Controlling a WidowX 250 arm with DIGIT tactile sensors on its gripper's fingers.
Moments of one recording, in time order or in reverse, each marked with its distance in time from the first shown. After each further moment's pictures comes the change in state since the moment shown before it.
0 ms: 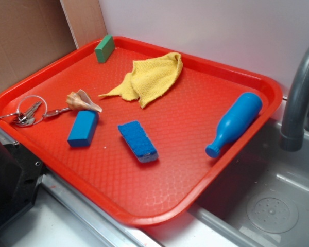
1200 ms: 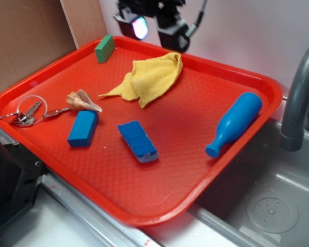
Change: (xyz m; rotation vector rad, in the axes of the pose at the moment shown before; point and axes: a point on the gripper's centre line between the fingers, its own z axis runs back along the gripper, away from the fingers) arm 0.149 -0.029 -0.169 0.030 -0.020 0.008
